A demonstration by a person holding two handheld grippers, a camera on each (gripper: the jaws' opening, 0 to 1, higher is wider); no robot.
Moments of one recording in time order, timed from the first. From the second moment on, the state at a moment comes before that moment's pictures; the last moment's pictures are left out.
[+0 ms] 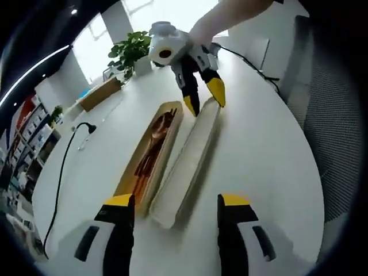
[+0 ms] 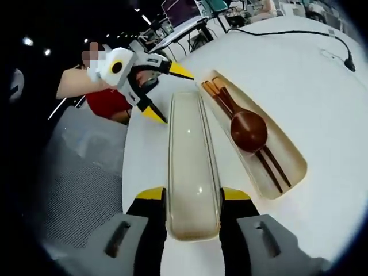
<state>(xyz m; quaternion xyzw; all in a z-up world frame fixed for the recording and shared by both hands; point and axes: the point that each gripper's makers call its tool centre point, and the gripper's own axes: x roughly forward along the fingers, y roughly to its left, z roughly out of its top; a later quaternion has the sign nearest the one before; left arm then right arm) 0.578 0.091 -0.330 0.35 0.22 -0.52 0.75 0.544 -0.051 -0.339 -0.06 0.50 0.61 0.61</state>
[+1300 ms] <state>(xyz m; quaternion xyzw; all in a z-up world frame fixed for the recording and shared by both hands) 0.569 0.094 -0.342 0.38 0.26 -0.55 0.70 0.542 -0.024 -0.319 -0.29 0.38 0.64 0.60</state>
